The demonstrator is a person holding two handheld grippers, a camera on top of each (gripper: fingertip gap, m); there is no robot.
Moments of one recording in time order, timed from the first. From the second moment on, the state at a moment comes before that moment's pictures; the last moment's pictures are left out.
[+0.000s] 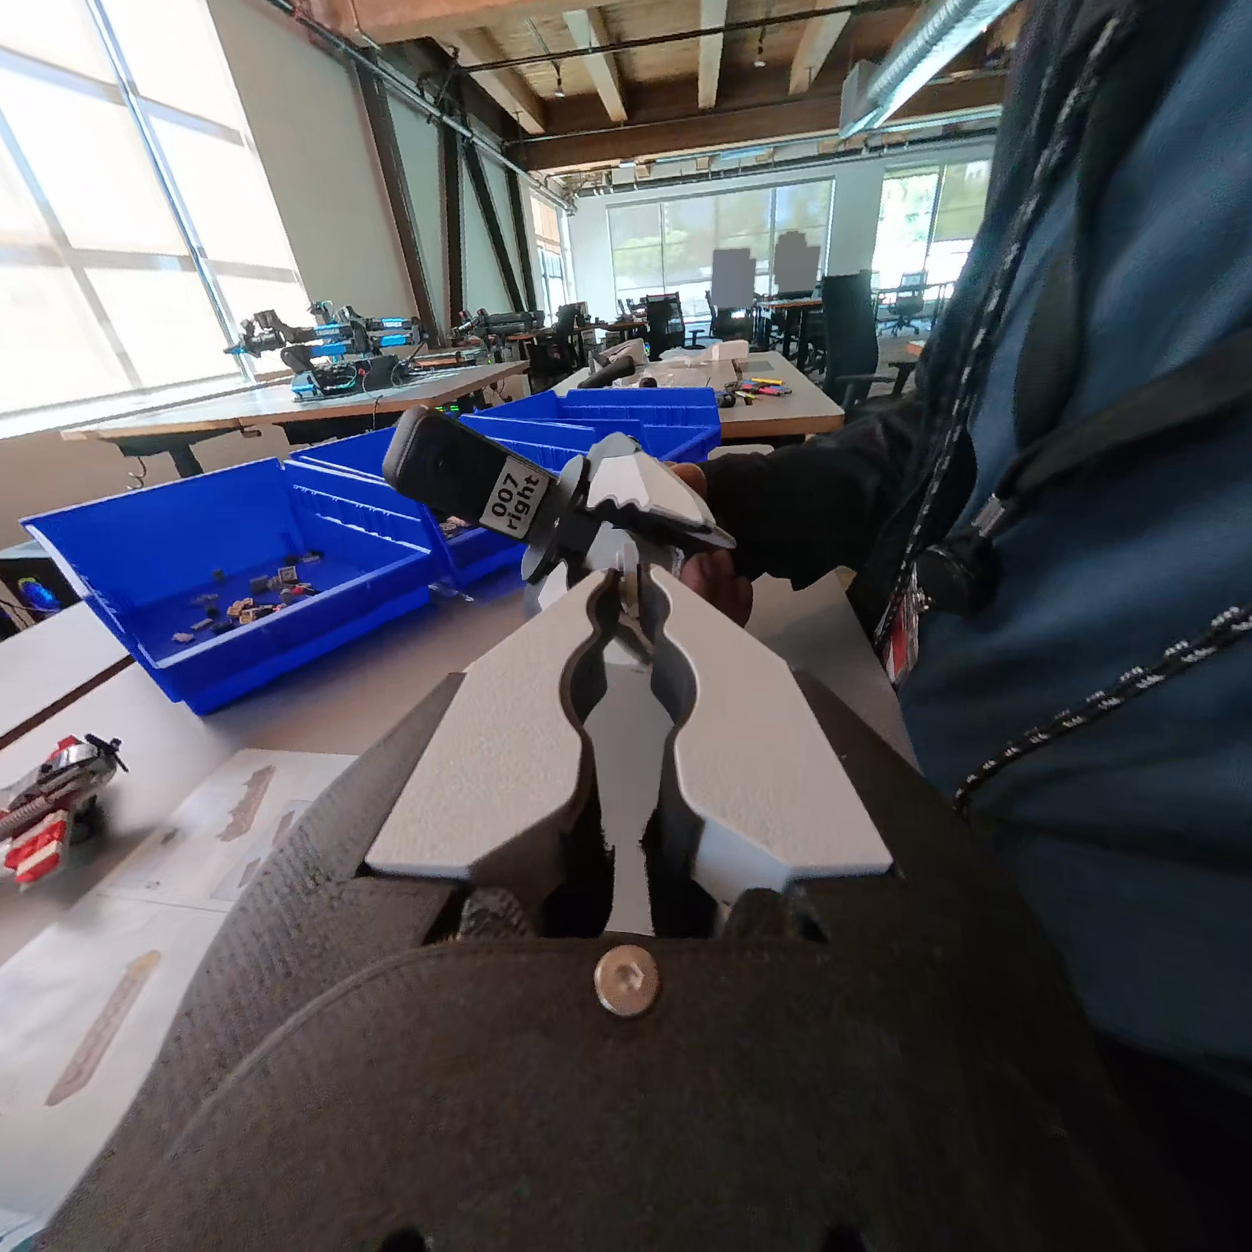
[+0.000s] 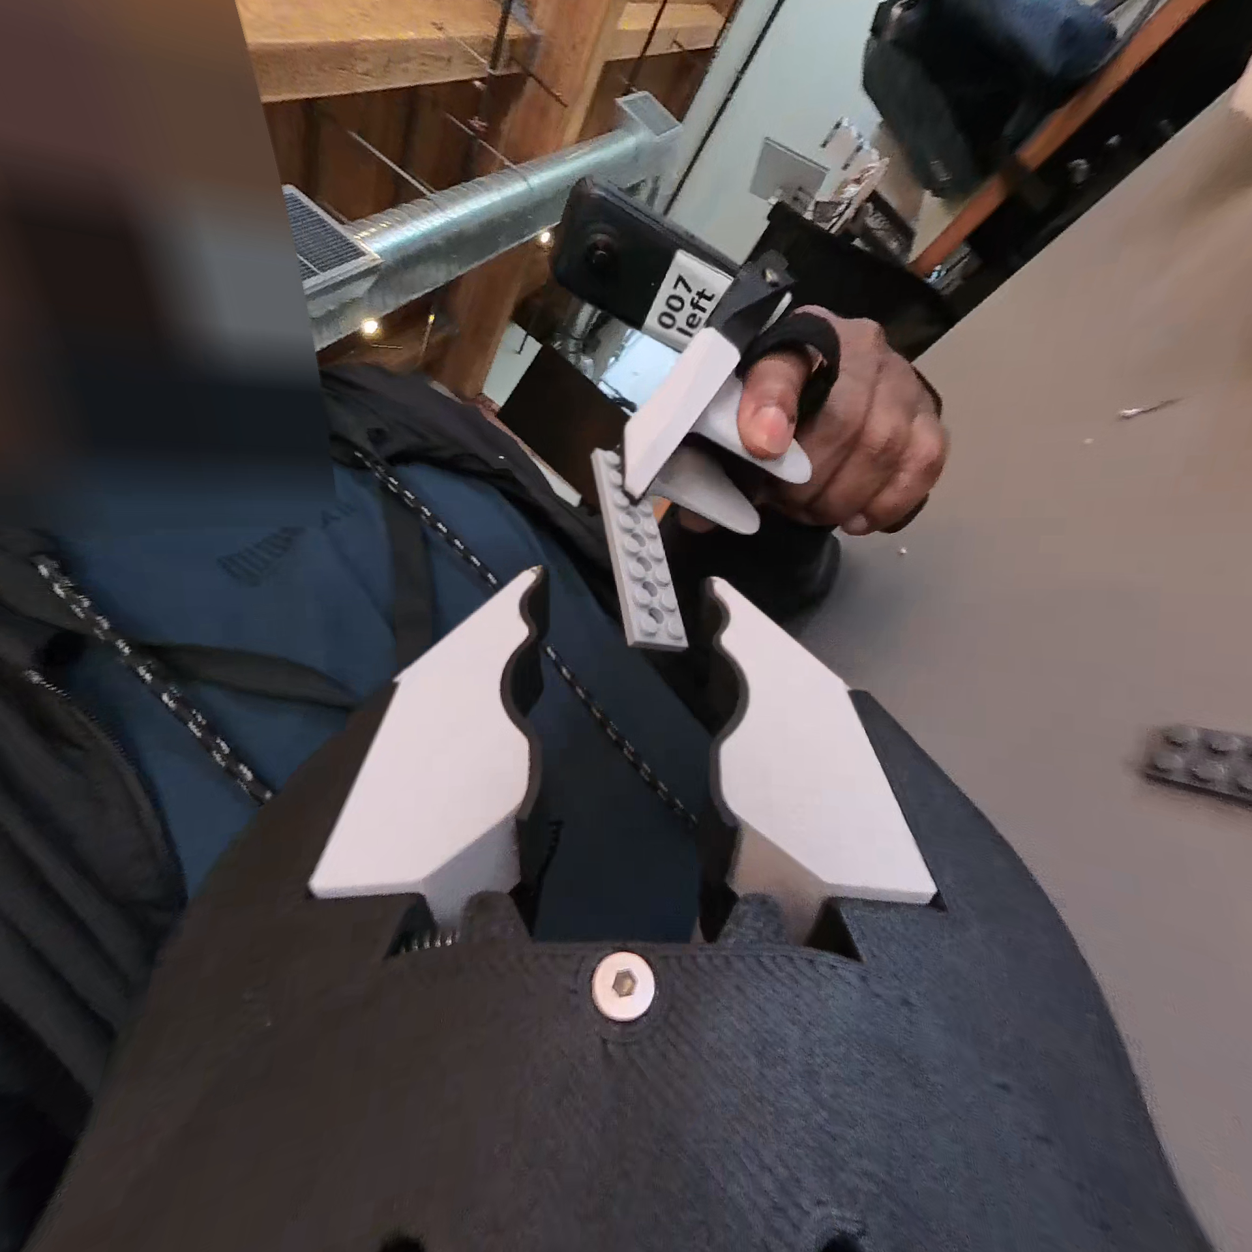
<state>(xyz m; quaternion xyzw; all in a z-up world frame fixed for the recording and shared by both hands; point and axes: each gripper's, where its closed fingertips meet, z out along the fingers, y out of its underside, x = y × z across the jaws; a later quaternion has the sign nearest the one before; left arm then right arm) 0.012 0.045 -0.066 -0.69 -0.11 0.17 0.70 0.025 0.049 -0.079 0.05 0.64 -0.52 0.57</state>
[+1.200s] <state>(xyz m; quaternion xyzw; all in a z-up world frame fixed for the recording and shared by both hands) -0.026 0.026 -0.076 -0.54 -0.37 -0.02 0.76 -0.006 0.033 -0.094 0.00 0.80 -0.55 0.24</state>
